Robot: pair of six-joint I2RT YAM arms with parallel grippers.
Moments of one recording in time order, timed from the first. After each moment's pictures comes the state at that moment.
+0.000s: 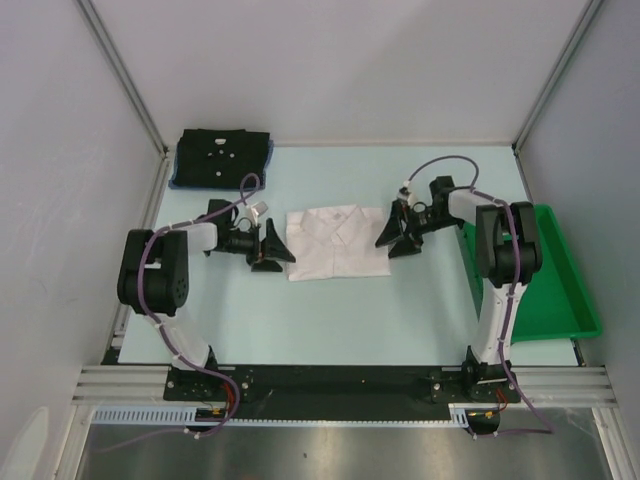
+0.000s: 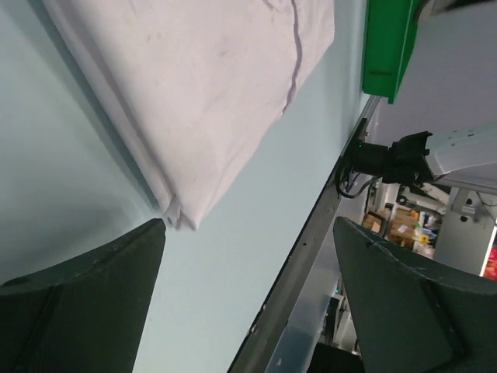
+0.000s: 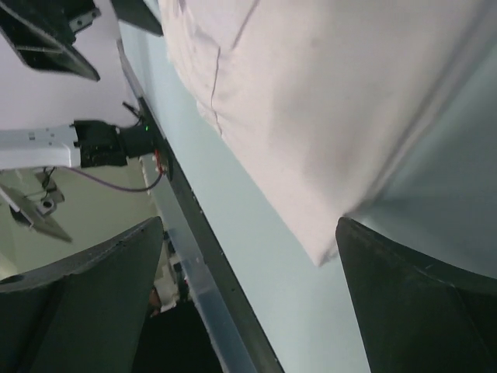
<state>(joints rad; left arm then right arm) -0.07 1.83 0.92 -0.29 1.07 -0.21 0.13 2.08 1.34 -0.70 -1.08 0.00</state>
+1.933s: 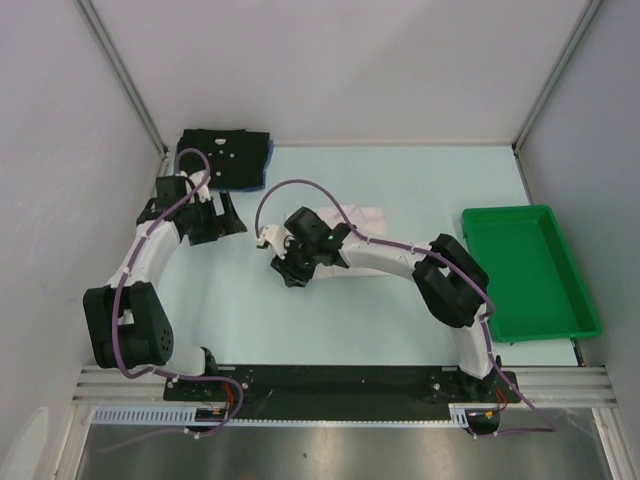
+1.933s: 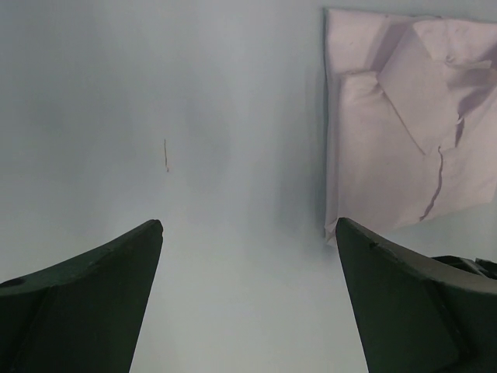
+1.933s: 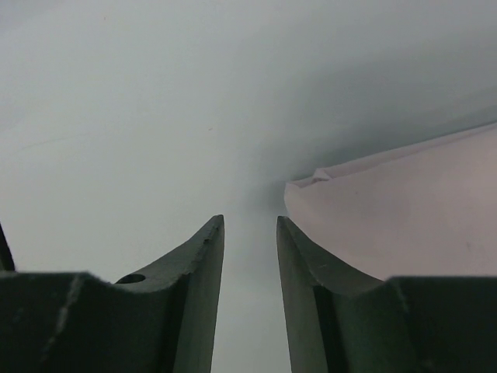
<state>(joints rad) 0.11 1.44 1.06 -0.54 0.40 -0.17 0.93 2.01 1.51 -0.38 -0.37 -0.25</state>
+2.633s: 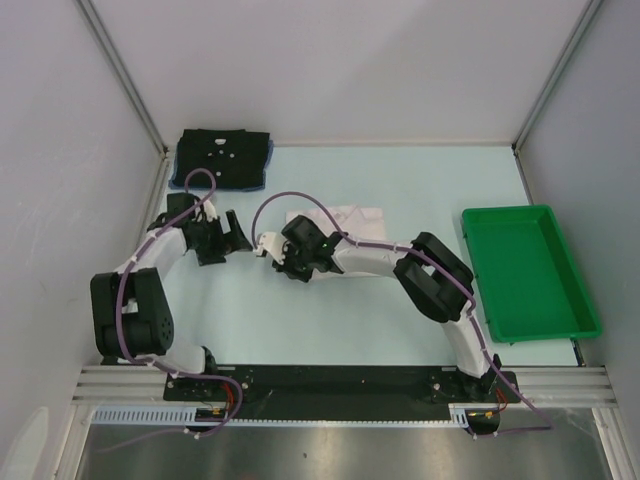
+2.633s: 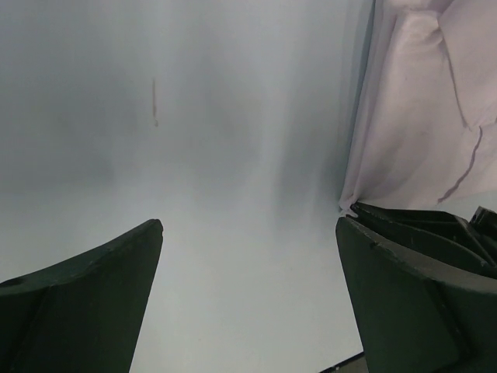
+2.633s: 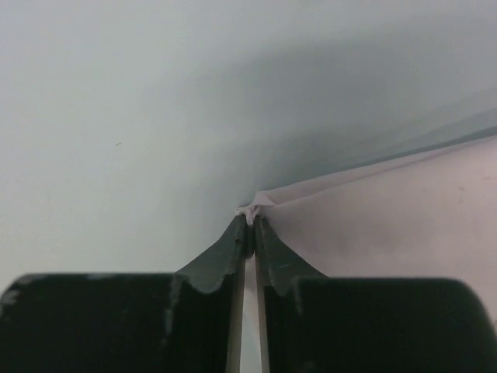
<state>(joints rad) 0.12 1.50 0.94 -0.51 0.41 -0.21 0.95 2.13 1.49 -0.22 -0.23 -0.38</state>
